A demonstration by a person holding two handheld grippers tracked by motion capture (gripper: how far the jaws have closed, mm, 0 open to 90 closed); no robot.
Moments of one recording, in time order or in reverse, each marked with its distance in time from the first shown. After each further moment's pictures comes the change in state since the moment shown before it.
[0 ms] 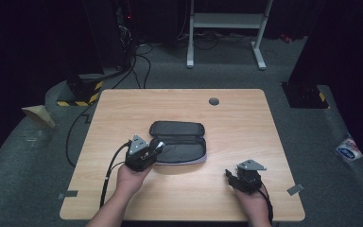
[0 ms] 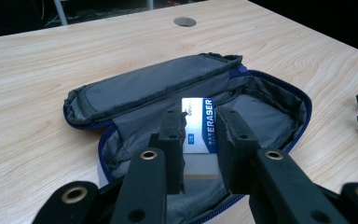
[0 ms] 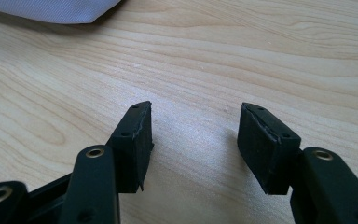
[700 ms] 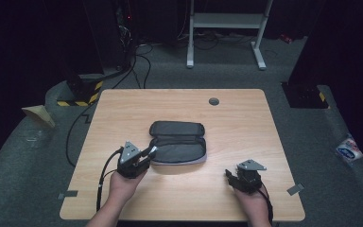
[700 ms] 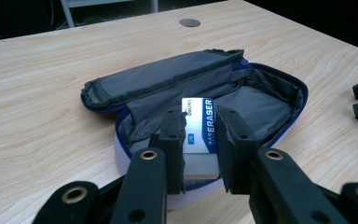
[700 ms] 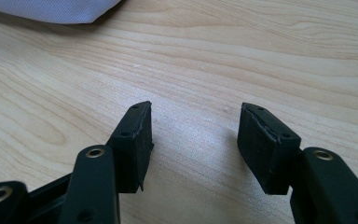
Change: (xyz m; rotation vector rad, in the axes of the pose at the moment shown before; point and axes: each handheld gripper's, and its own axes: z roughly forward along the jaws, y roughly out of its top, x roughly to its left) left arm 0.002 -0.016 -0.024 -0.028 0.017 0.003; right arm 0.000 0.000 0.000 0.000 0.000 0.000
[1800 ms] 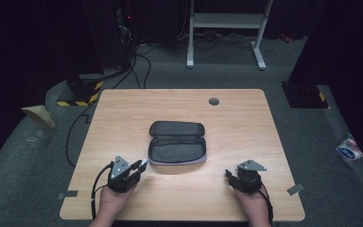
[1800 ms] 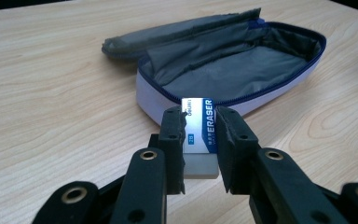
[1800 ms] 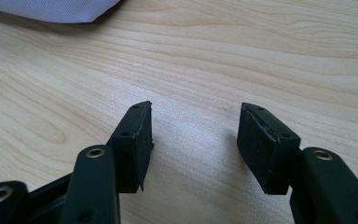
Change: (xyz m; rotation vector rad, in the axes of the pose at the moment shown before) left arm 0.007 -0.046 -0.027 0.023 0.044 -0.003; right arm 0.000 -0.001 -0.001 0.000 -0.001 0.000
